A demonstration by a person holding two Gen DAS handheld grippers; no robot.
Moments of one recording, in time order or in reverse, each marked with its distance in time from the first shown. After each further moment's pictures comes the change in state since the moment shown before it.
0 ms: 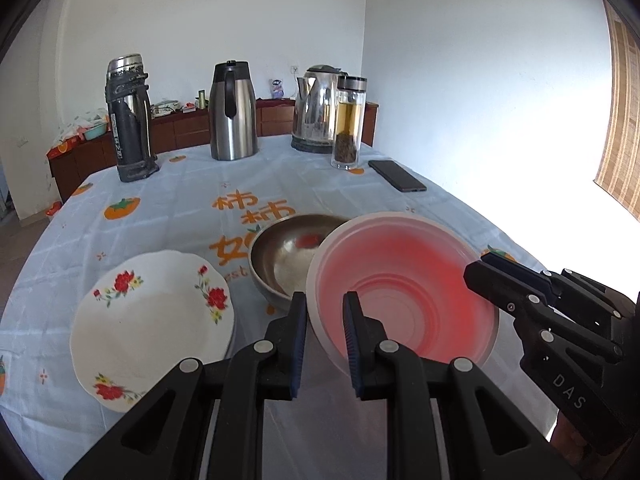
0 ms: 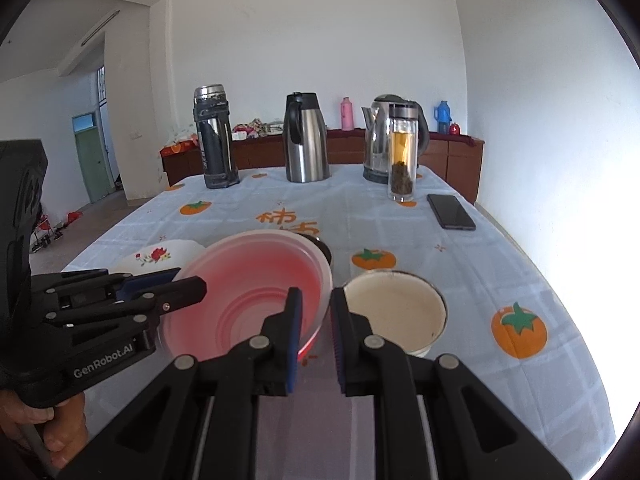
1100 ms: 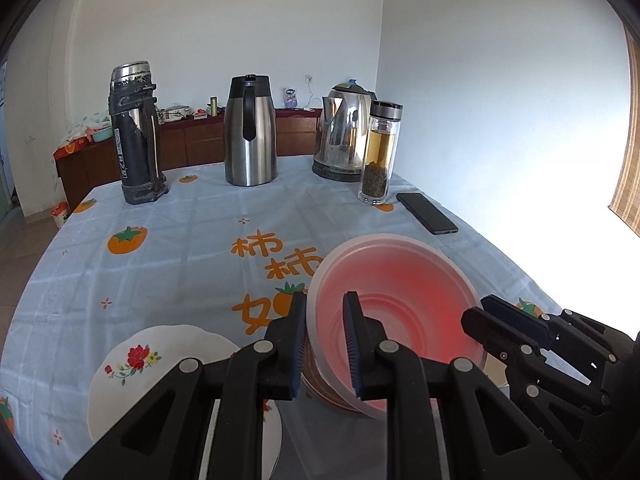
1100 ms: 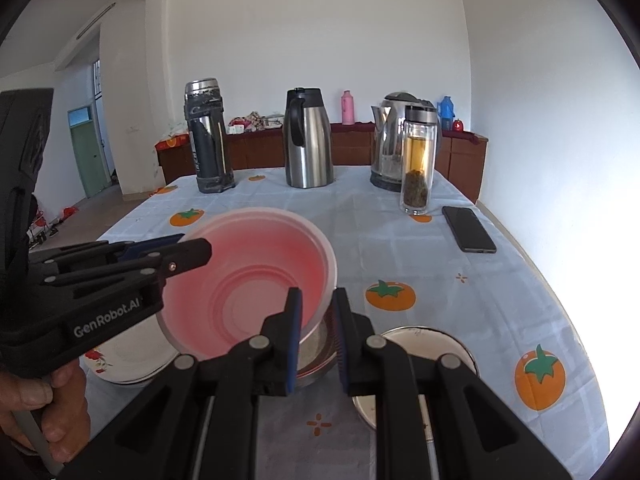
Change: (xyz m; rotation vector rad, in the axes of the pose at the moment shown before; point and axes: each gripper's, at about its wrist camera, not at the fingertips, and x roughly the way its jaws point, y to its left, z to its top) left arm 0.040 0.039 0.058 -0.037 -0.024 0.020; right arm 0.059 0.011 0.046 -0.002 0.042 -0.014
